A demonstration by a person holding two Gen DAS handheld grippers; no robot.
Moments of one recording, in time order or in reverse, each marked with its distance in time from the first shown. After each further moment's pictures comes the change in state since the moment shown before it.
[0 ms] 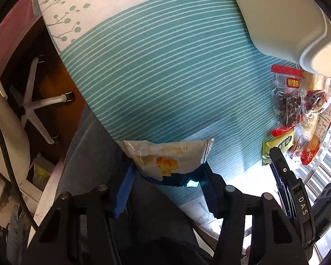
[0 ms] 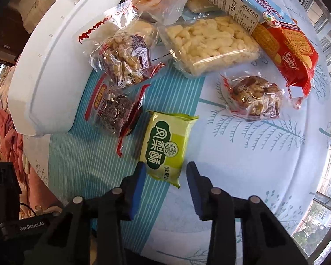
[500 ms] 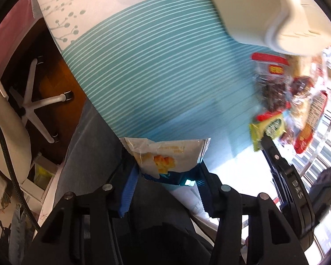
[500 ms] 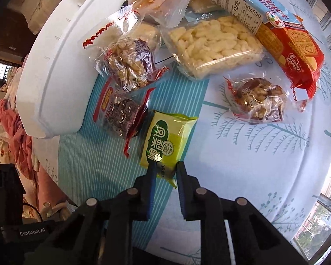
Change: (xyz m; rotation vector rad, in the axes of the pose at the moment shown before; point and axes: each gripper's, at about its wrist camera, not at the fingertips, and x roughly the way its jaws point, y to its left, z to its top) left arm -0.028 -0.027 -0.028 0.041 -0.004 -0.009; right arm -0.003 -0.007 0.020 0.031 0.032 0.073
